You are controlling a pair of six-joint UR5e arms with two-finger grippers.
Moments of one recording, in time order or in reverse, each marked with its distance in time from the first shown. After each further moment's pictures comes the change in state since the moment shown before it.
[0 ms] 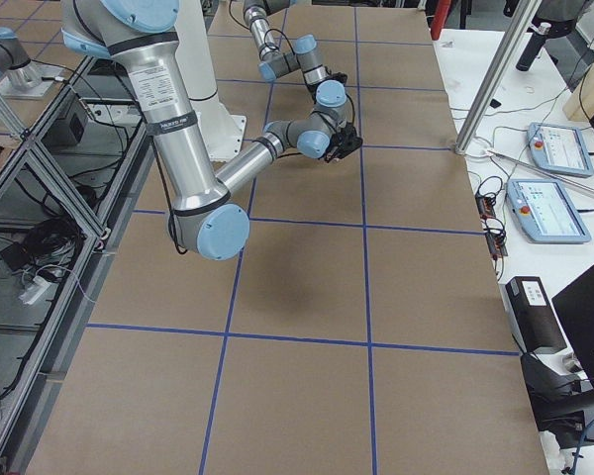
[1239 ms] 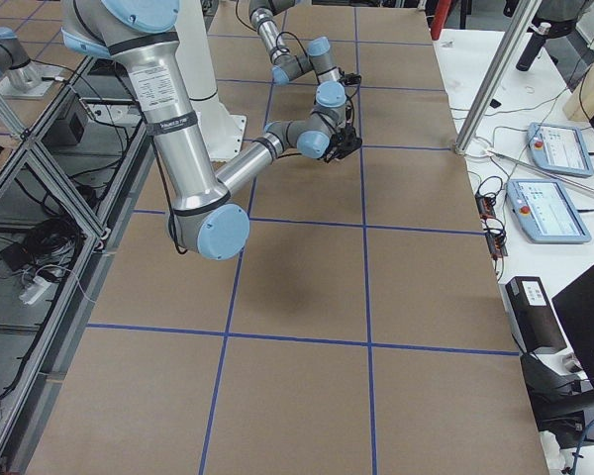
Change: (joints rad) left arm -0.051 -0.022 0.066 -0.007 -0.036 0.004; right arm -0.004 0.001 -0.004 0.000 -0.002 0.000
